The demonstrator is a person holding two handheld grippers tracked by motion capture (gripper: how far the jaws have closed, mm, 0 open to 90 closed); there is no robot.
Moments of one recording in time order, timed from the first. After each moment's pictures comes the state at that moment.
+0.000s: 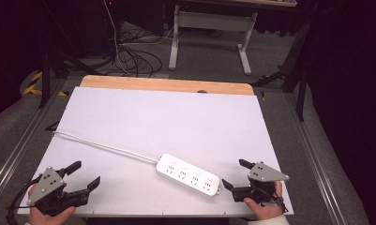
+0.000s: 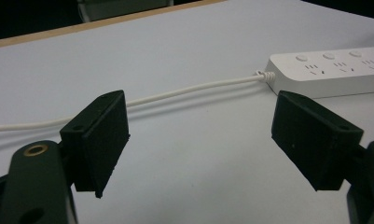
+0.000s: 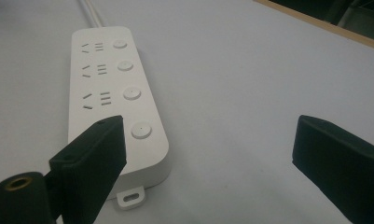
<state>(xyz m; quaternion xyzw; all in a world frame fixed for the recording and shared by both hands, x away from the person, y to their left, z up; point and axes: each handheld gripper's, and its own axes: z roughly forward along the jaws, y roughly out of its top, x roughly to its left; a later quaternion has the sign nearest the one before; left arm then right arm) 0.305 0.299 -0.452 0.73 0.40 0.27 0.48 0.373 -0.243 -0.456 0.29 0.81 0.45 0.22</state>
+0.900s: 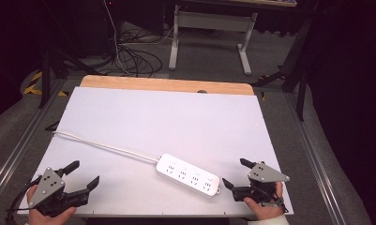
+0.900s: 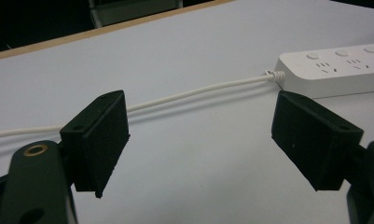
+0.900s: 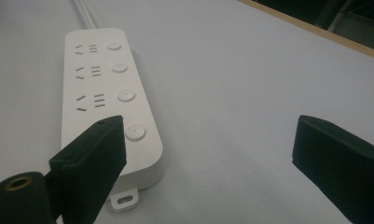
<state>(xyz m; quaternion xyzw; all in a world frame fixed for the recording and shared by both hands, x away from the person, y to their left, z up) 0.301 0.295 -0.451 0.73 0.40 0.29 0.47 0.372 -0.243 -0.454 0.29 0.81 0.45 0.24</state>
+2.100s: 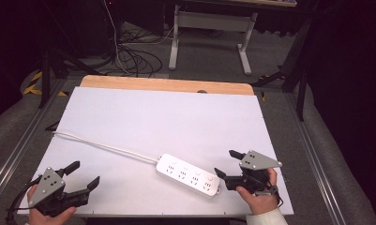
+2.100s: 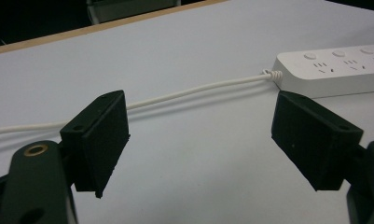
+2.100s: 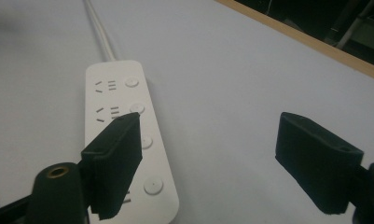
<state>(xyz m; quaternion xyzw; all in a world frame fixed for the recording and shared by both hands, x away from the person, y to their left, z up) 0.302 0.297 -0.451 0.73 0.40 0.29 0.47 0.387 -0.211 -0.417 0.27 0.82 0.45 0.22</state>
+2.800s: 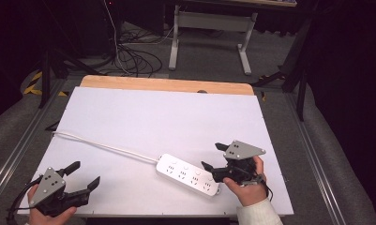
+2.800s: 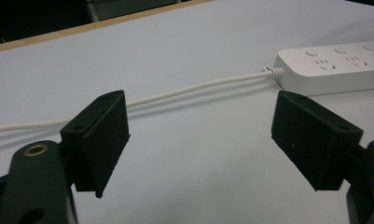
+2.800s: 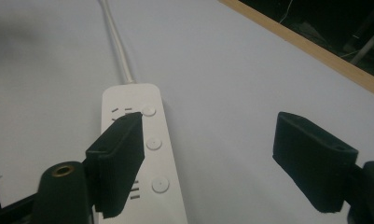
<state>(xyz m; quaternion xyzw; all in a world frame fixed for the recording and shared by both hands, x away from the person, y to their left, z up) 0.303 0.296 -0.452 0.73 0.41 0.28 0.47 0.402 -0.175 -0.398 0.24 0.84 0.44 0.20</state>
